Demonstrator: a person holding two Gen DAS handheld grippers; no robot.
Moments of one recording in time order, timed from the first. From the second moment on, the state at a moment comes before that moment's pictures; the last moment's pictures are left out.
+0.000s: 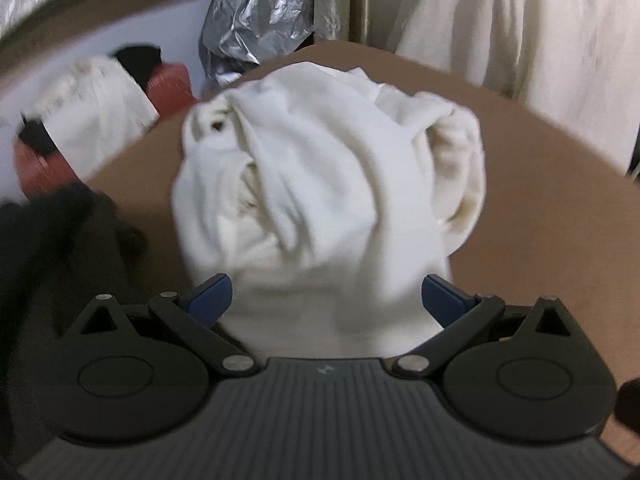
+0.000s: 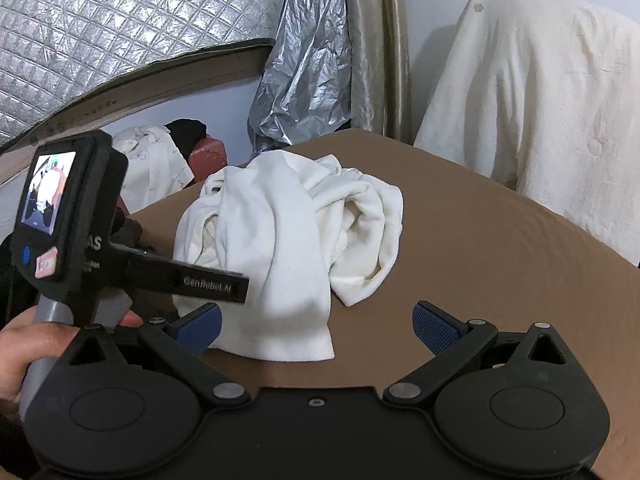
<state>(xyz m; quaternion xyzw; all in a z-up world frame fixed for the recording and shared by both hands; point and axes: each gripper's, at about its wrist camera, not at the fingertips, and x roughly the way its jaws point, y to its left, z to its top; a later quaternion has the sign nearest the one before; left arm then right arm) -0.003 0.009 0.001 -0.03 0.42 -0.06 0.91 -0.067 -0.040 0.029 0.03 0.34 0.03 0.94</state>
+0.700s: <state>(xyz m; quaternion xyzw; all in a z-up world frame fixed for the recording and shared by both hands) -0.004 0.011 0.003 0.00 0.40 -0.03 0.91 -0.067 -0.038 0.027 0.03 0.35 0.01 0.94</state>
